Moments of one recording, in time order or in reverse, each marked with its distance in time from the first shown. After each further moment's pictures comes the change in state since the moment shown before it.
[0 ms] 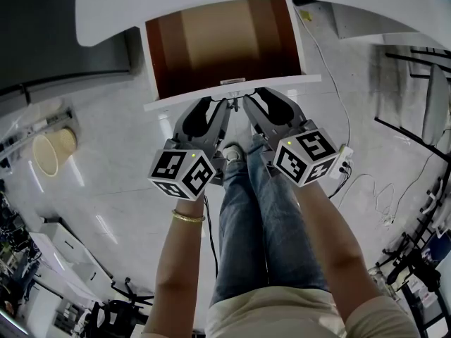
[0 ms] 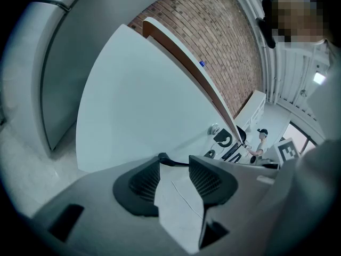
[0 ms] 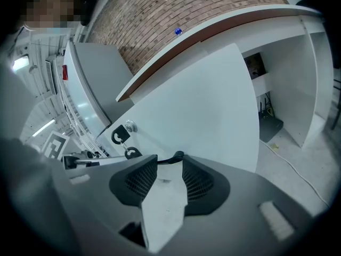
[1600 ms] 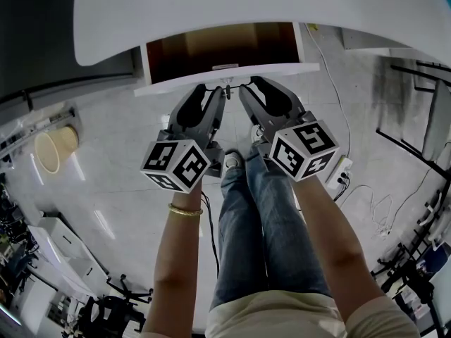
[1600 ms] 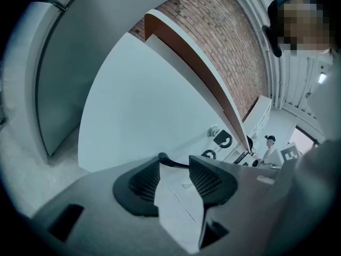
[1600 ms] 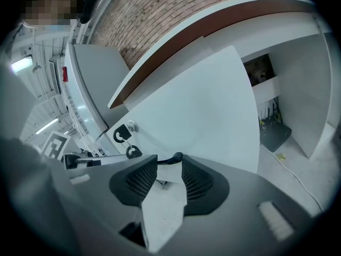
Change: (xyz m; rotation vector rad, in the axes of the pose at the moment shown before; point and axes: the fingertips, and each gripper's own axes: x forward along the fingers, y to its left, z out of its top) left arm 0.038 0.012 0.042 -0.023 -0.074 0.038; right arm 0.034 -0.019 0.042 -0.032 -0.019 0.038
